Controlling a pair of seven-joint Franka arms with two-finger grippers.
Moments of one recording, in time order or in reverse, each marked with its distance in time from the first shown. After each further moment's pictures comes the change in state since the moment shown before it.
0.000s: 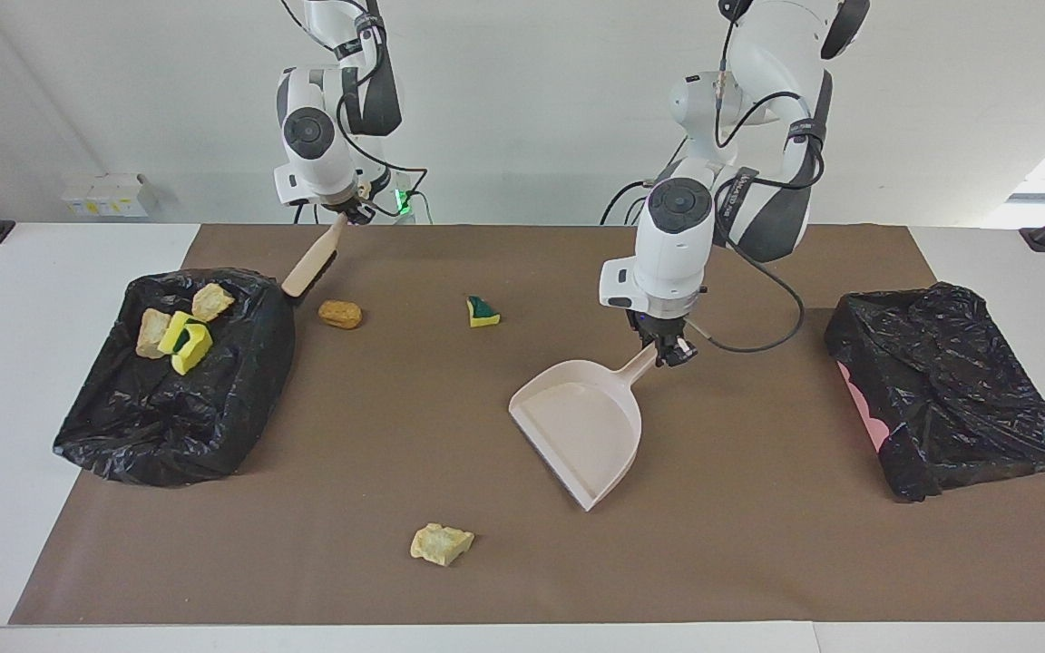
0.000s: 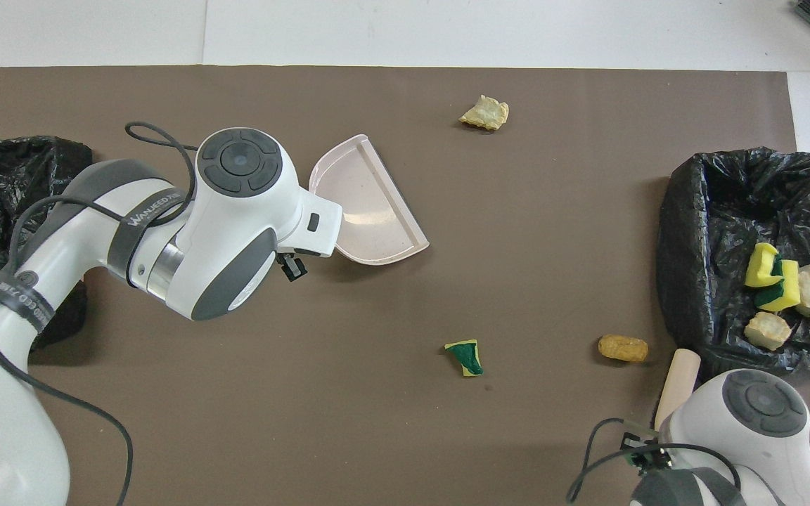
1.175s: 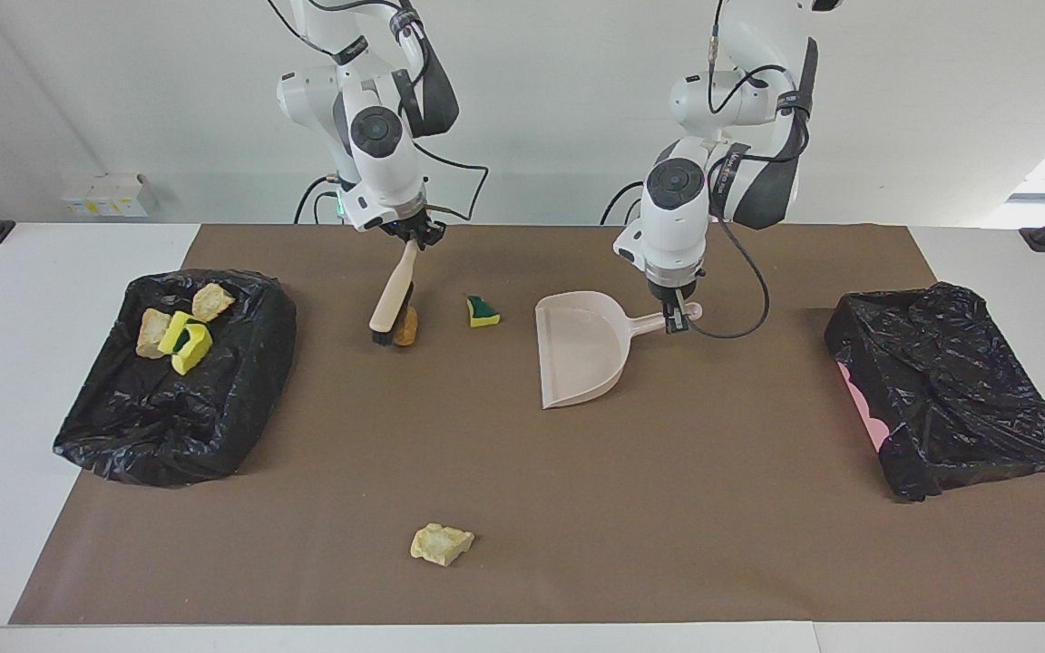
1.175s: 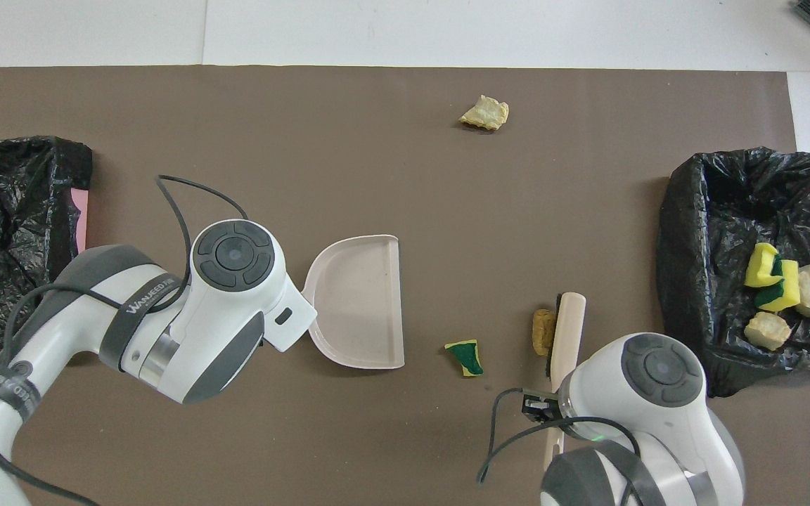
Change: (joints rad) left arm 0.001 -0.234 0.020 -0.364 -0.047 0.113 0.425; right arm 0.245 0.235 0.019 0.247 0.158 0.135 -0.001
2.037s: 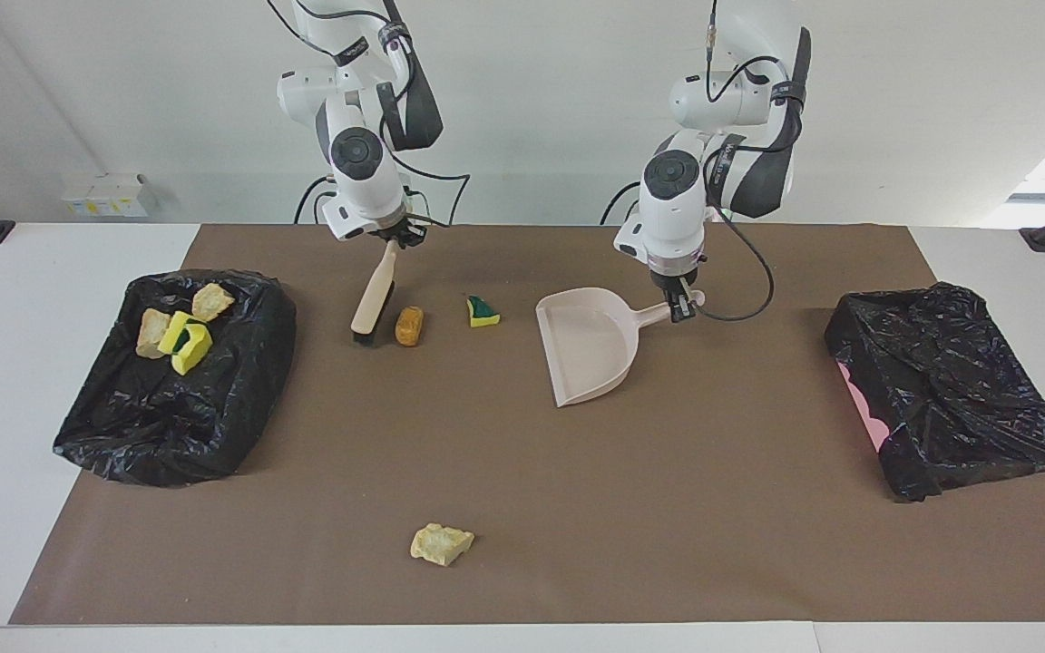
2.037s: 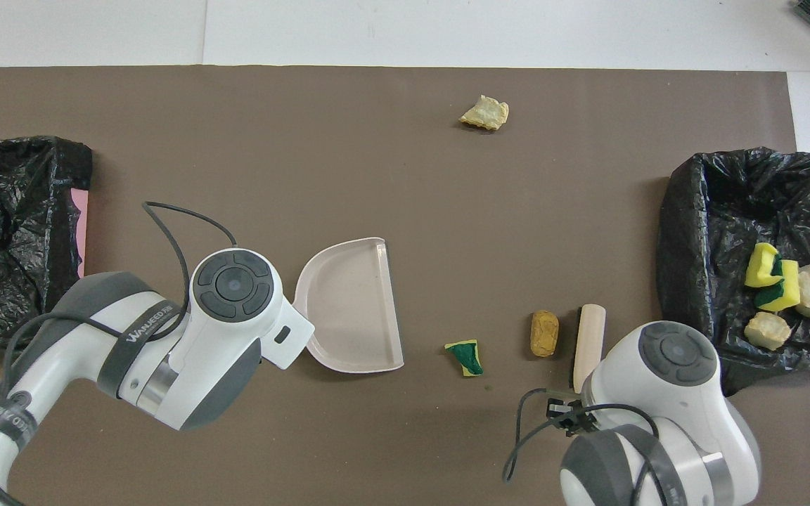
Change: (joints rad) left arm 0.000 -0.065 0.000 -0.090 -0.004 0.023 -0.096; right arm -0.049 -0.001 -0.004 -0.066 -0.038 -0.016 -0.057
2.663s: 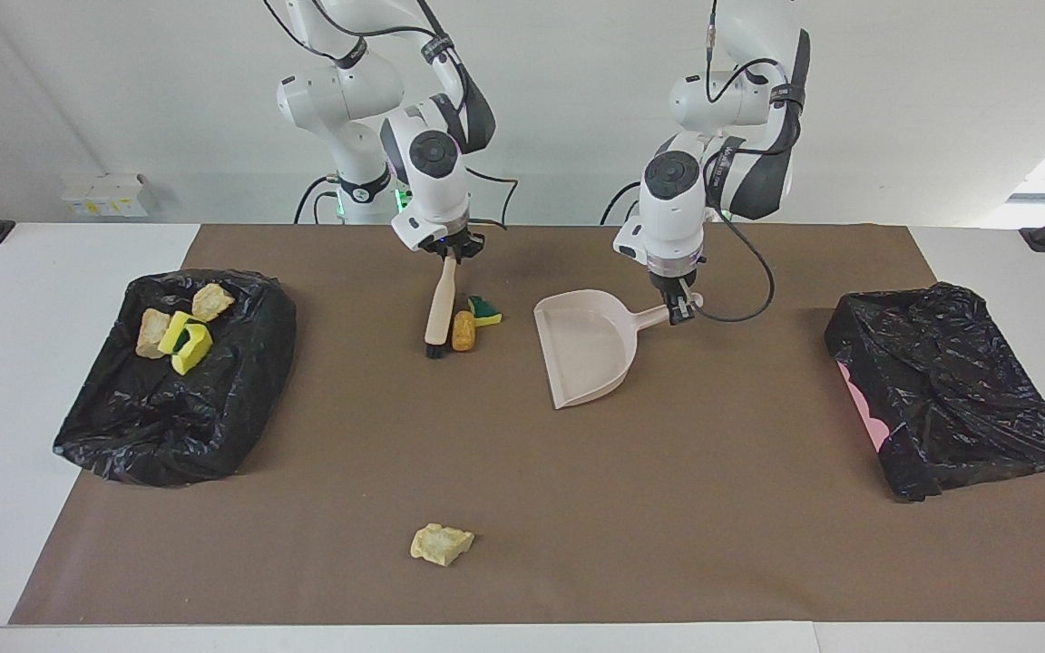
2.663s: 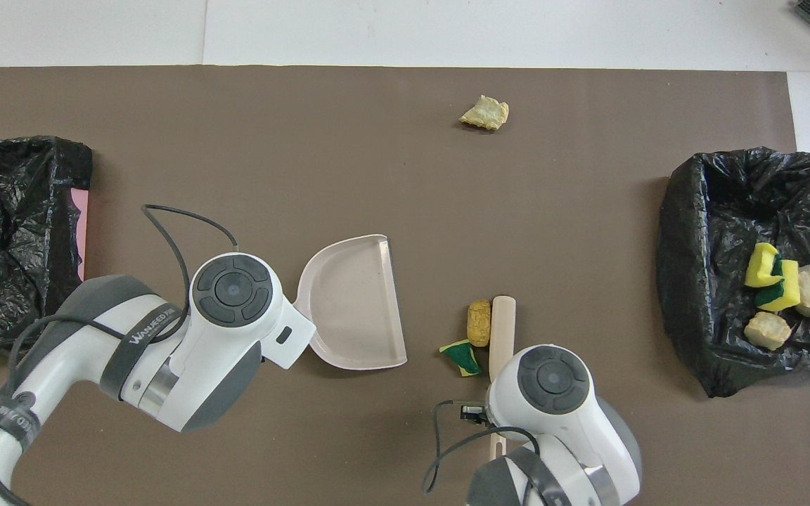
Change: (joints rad) left arm 0.000 0.000 0.001 -0.021 -0.001 0.048 -0.020; right arm 0.241 0.184 0.007 0.101 0.047 0.205 0.102
